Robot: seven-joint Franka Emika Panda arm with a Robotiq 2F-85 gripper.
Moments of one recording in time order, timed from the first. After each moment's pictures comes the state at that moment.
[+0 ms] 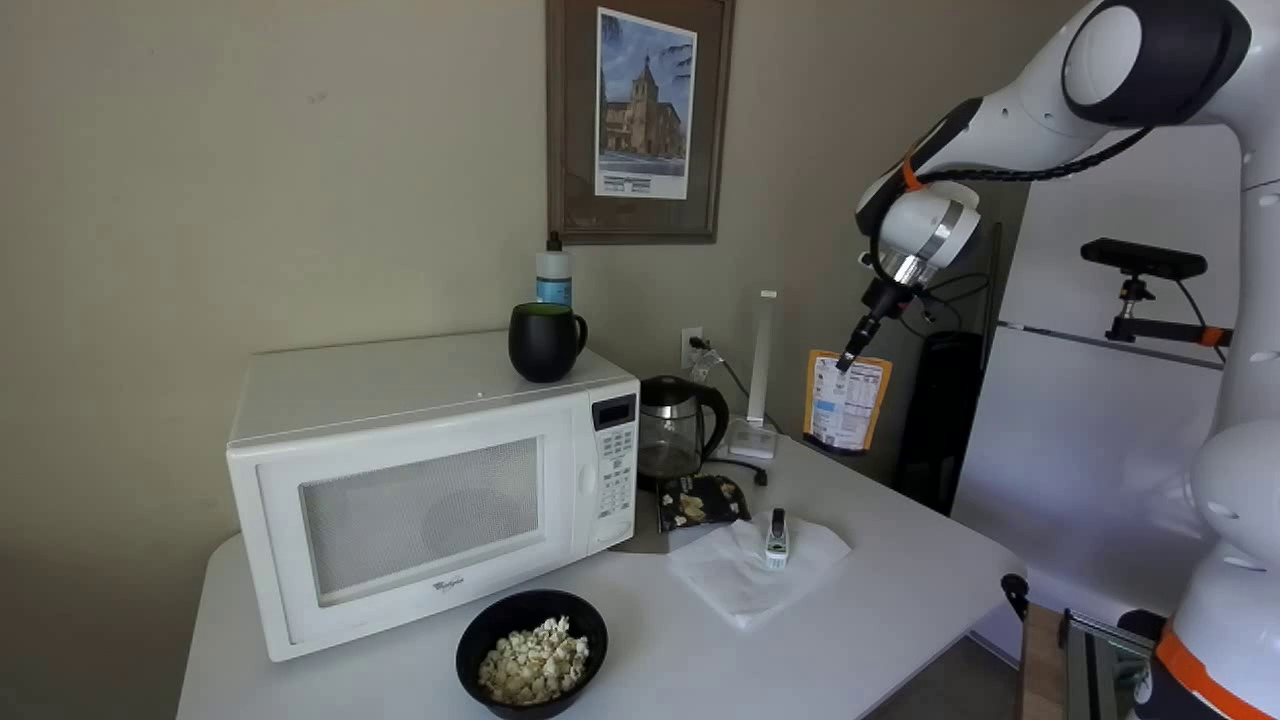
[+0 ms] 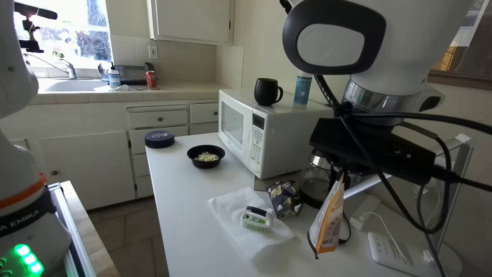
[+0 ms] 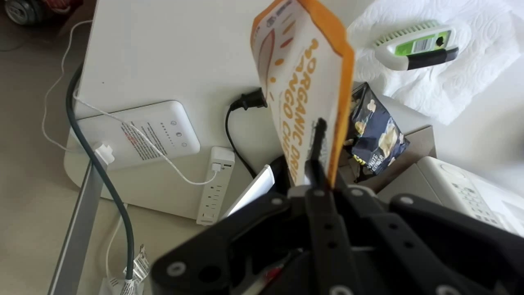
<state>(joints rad) -0.50 0.24 -0.38 -1.96 0.59 2.24 -1.43</state>
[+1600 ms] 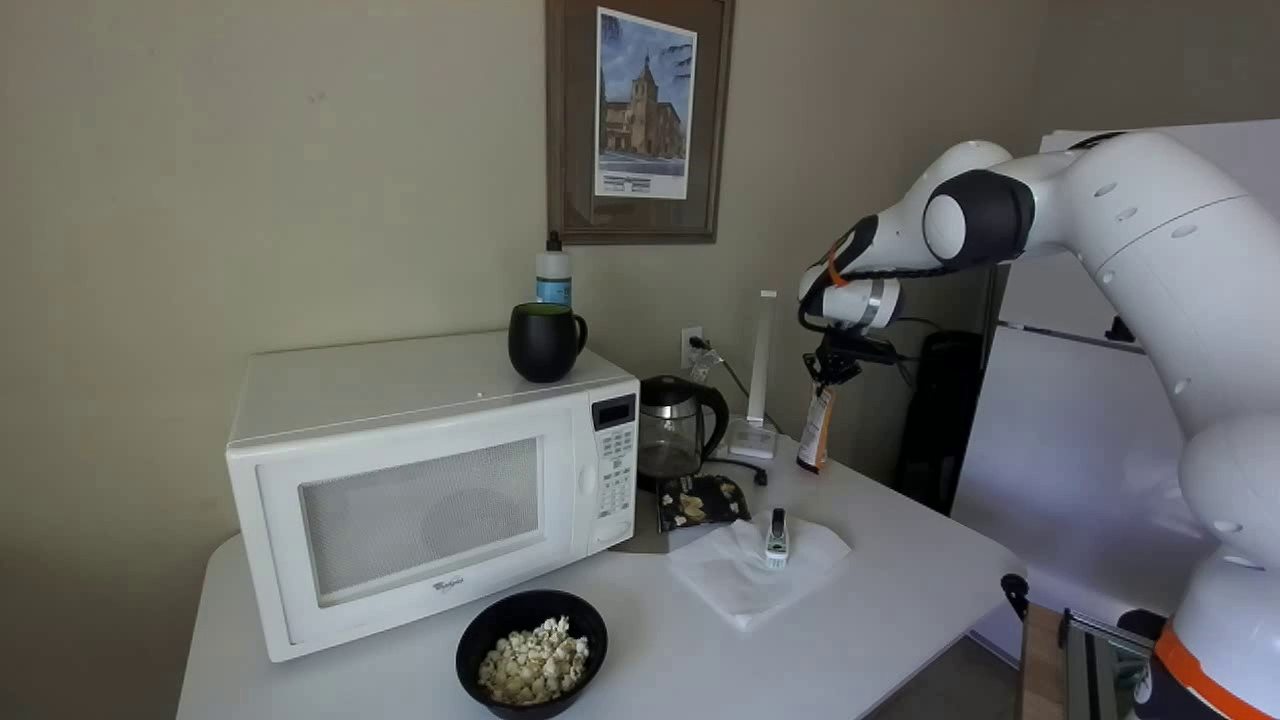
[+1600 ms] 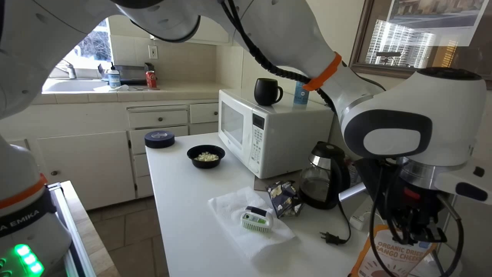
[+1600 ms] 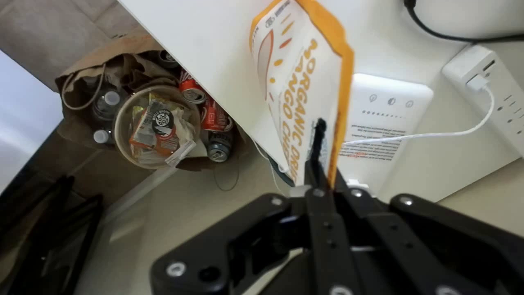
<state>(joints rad) -0.57 0.80 -0.33 -1.44 0.46 2.48 -0.12</state>
